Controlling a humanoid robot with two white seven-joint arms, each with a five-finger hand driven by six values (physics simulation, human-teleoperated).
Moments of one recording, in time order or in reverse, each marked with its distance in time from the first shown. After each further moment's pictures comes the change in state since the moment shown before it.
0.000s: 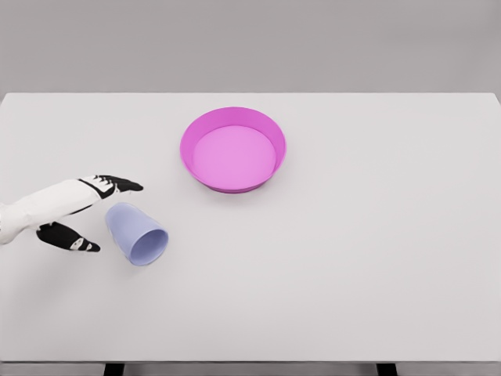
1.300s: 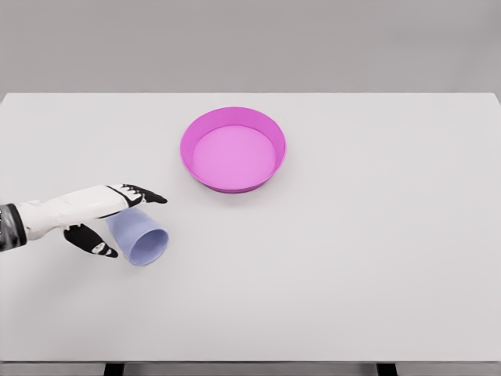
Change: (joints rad) left arm -0.181 -0.077 -0.179 0.037 -0.022 0.046 -0.120; right arm 0.000 0.000 0.000 0.000 0.000 0.000 0.000
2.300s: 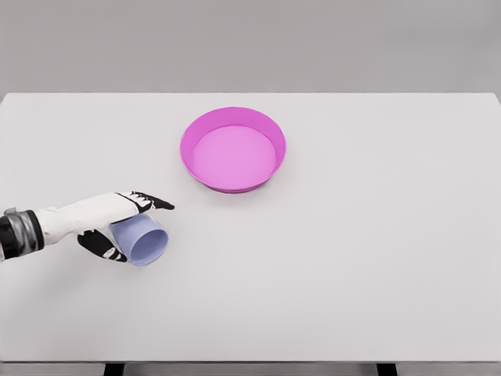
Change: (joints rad) left arm 0.000 -0.067 -0.028 0.045 -0.053 0.033 0.000; right arm 0.000 0.000 0.000 0.000 0.000 0.000 0.000
